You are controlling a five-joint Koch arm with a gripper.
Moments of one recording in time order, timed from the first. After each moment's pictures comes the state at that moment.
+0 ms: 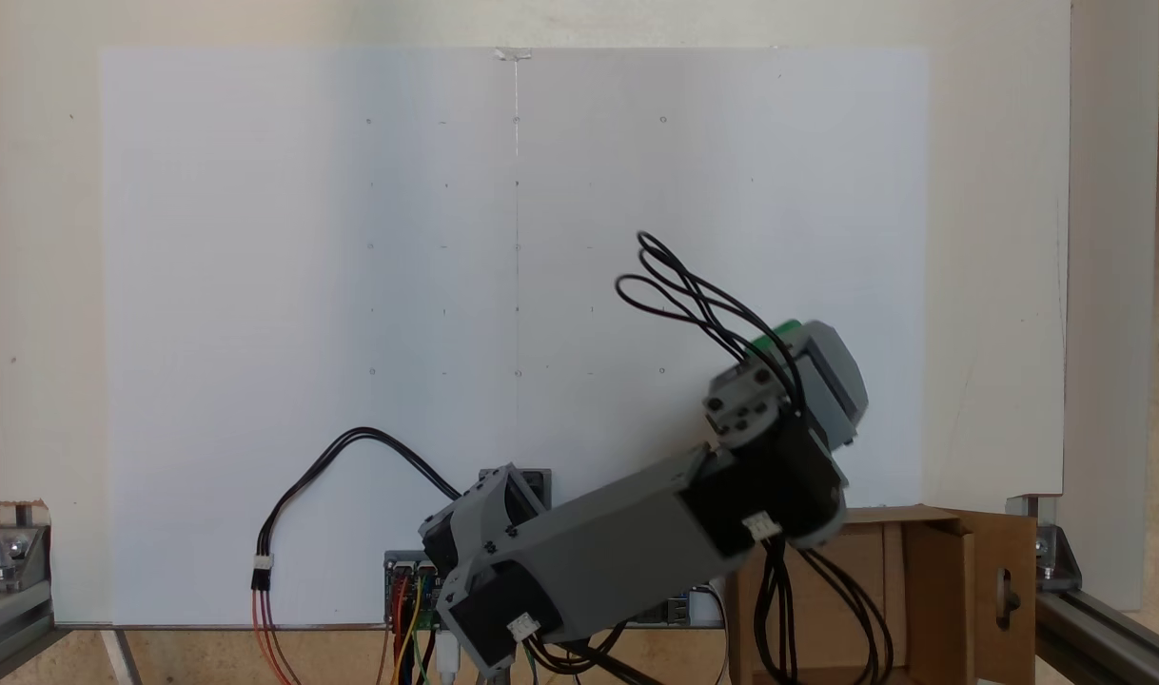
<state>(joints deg) 58.7 87.9 55.1 77.9 -1.1</state>
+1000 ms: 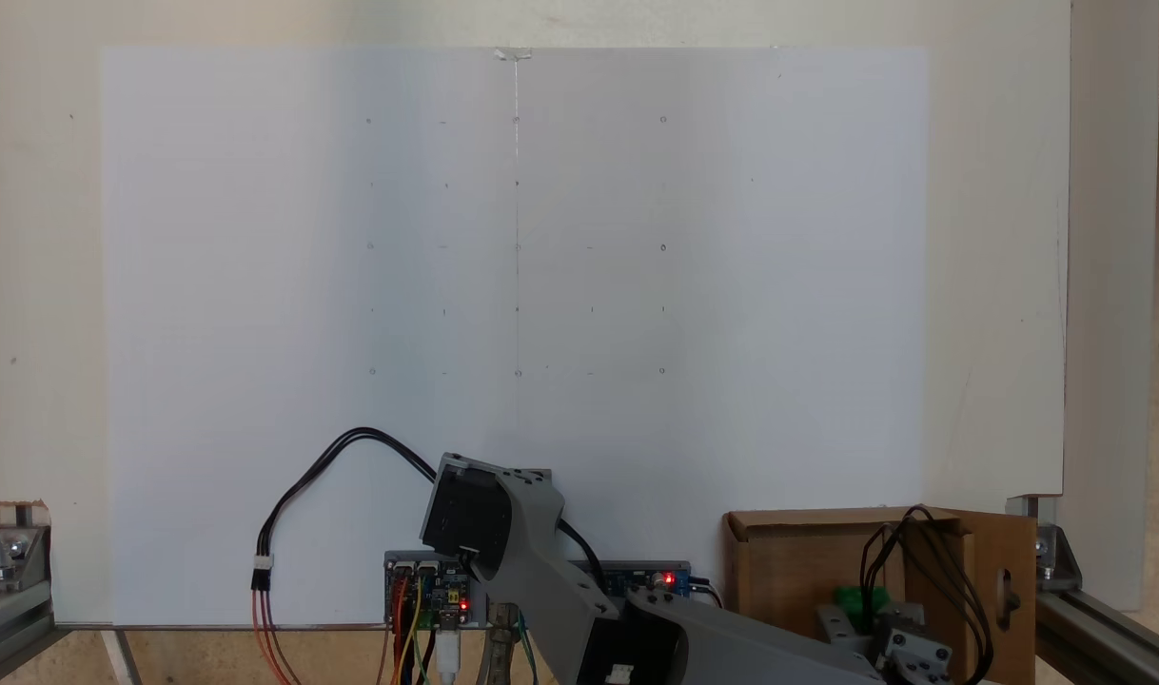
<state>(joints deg) 106.1 69.0 66.4 52.8 -22.5</state>
